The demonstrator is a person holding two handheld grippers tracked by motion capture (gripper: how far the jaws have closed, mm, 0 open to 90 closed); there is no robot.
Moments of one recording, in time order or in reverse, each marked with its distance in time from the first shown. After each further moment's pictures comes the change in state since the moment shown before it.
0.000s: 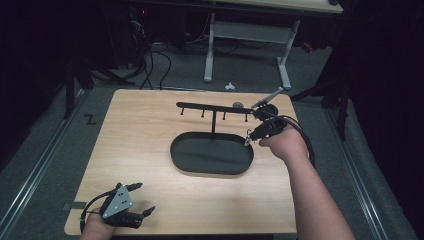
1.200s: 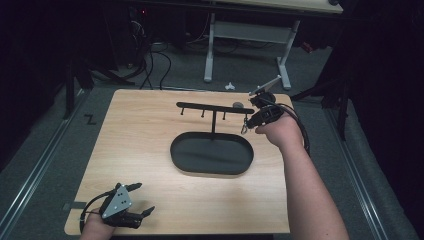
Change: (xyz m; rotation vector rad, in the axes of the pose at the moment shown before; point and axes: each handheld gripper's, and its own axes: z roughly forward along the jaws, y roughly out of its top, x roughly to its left) left arm 0.000 -0.001 -0.001 0.003 0.001 -0.005; right arm -0.009 0.028 -0.002 -0.044 0.008 0.024
